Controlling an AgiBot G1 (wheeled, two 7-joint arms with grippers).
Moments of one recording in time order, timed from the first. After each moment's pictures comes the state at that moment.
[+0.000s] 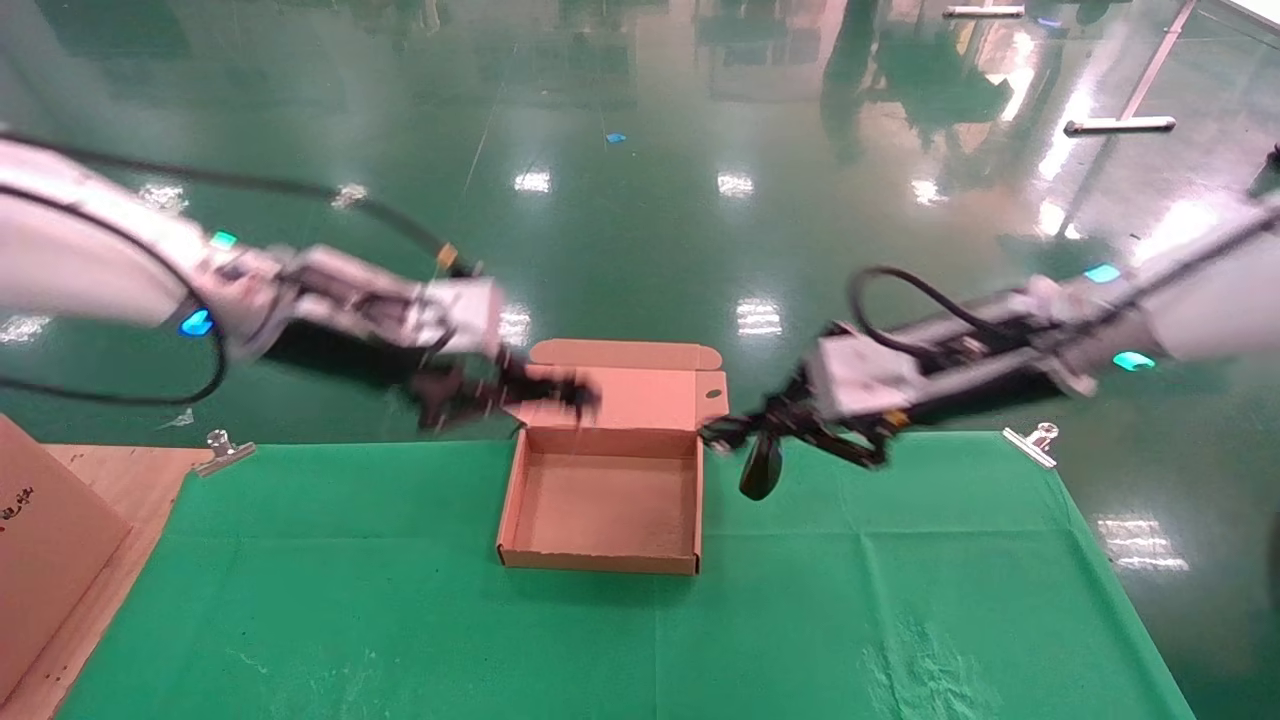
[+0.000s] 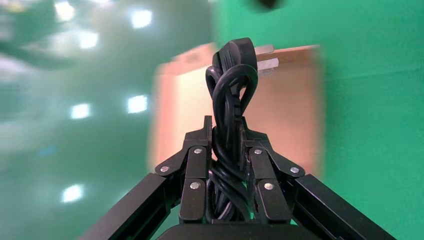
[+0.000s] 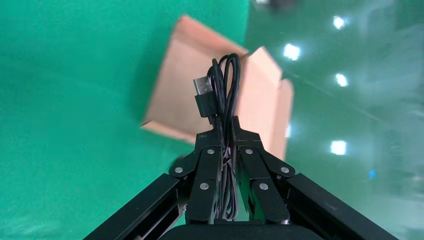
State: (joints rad) left arm -1.99 1.26 0.81 -0.09 1.62 1.29 0.47; right arm 1.98 -1.23 -0.62 0.04 -1.72 -1.41 -0.77
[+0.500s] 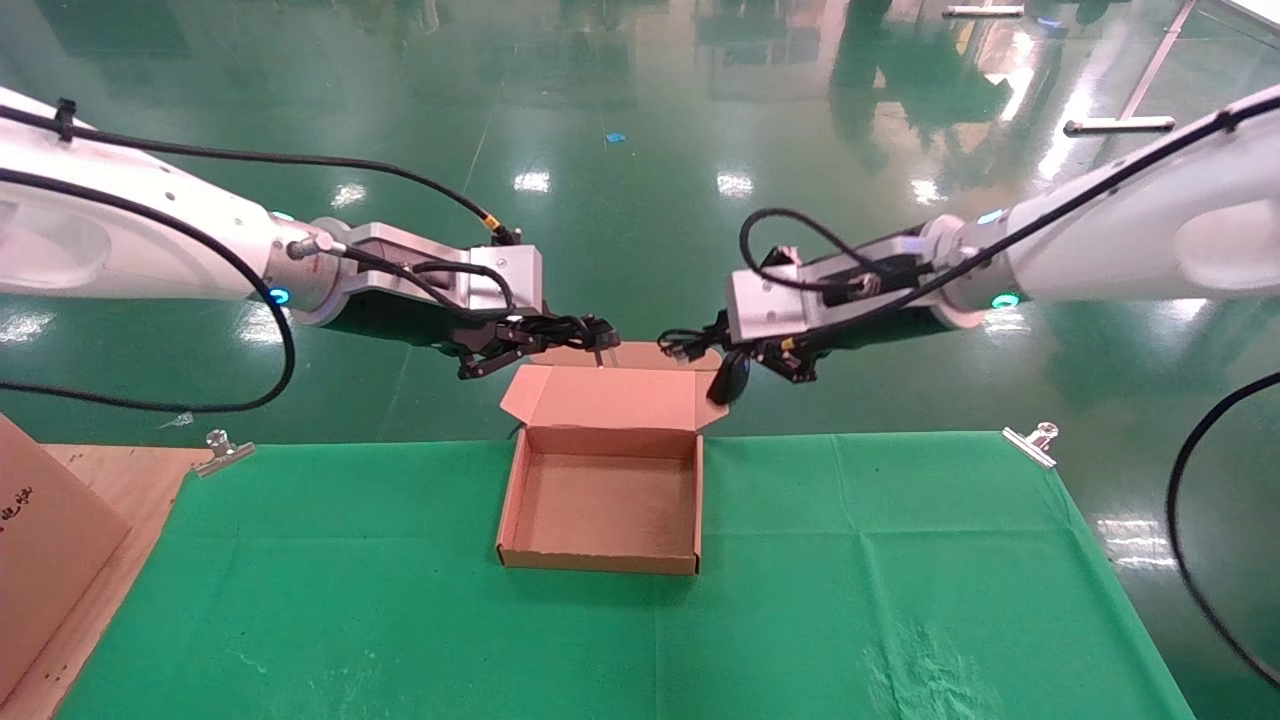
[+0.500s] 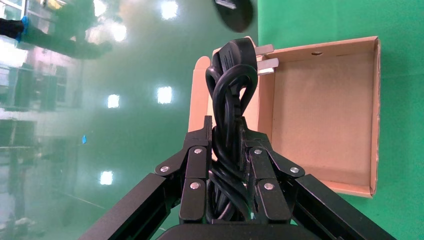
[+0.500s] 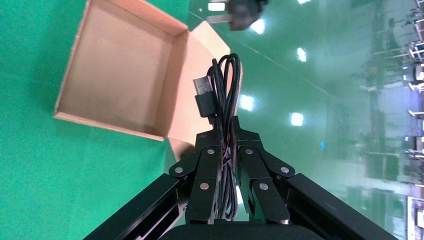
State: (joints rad) left arm -1.99 1.33 0.79 -0.06 1.60 1.11 0.51; right arm 1.99 -1.34 -0.62 0.05 -1.72 -1.19 -0.73
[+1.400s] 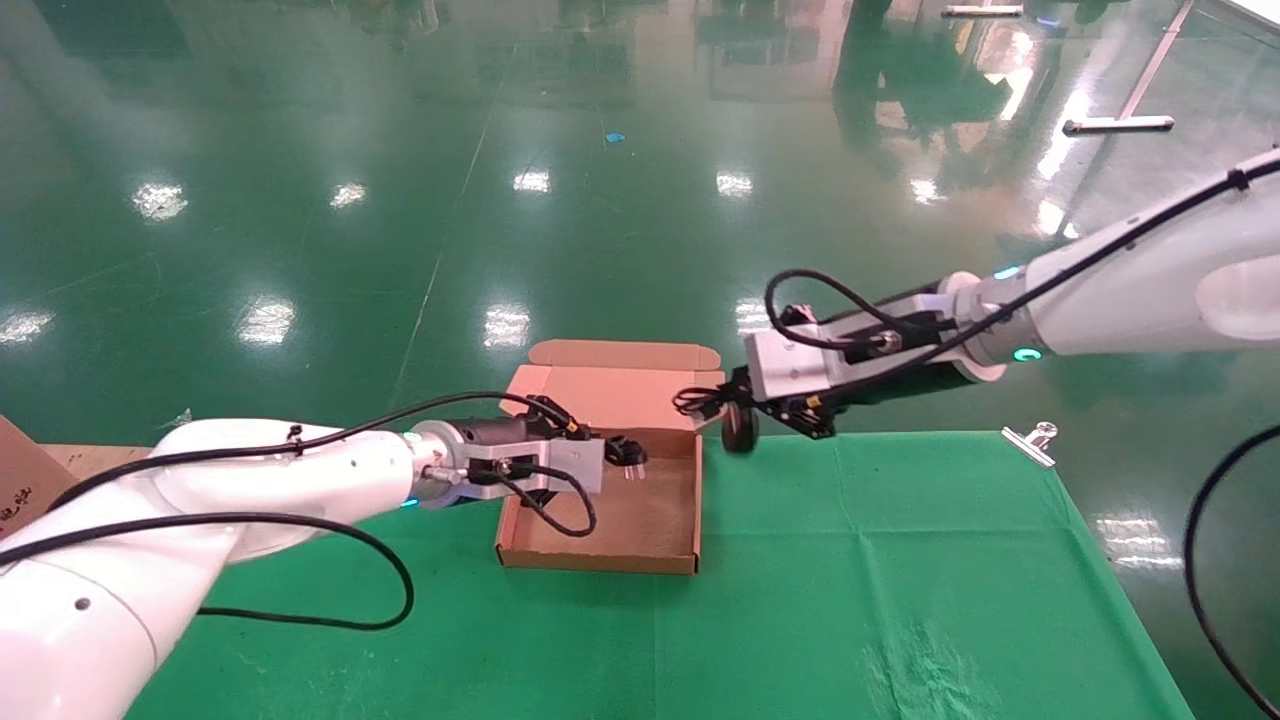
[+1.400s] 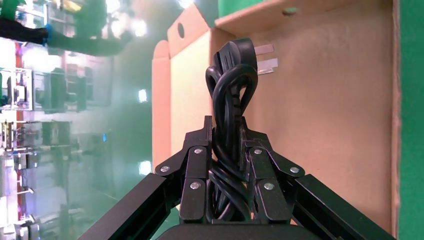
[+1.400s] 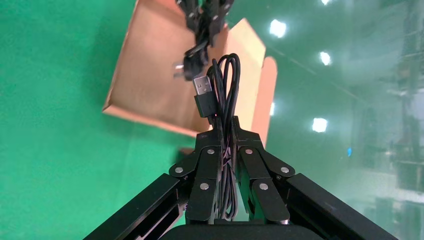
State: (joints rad) left arm -1.59 1.37 0.84 -0.29 1.48 0.68 0.70; right arm 1.96 -1.31 -0.63 0.05 -1.72 -1.23 -0.75
